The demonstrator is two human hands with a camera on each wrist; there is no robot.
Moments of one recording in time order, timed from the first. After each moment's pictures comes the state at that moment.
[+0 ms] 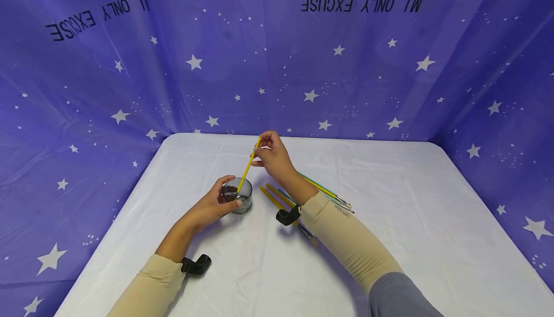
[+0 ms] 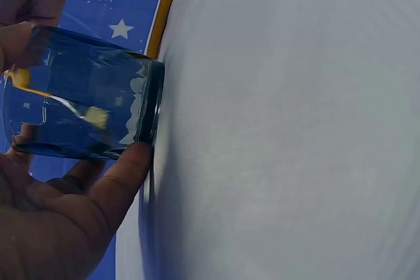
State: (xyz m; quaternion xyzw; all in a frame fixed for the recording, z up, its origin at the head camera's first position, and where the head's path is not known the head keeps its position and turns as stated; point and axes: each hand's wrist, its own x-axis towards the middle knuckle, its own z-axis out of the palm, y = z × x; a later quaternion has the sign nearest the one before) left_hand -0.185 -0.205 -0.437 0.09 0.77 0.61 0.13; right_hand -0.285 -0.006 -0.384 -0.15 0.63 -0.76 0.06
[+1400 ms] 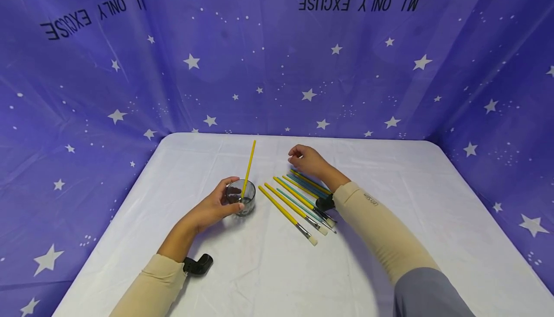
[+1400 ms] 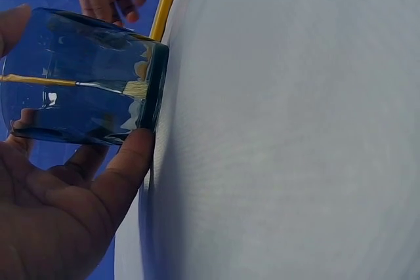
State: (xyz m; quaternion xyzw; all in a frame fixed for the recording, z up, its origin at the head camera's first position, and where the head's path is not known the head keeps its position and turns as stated) left_hand -0.185 -0.199 -0.440 0.12 0.77 0.60 0.15; right_hand -0.330 0.102 -0.420 -0.17 0.85 -0.48 0.12
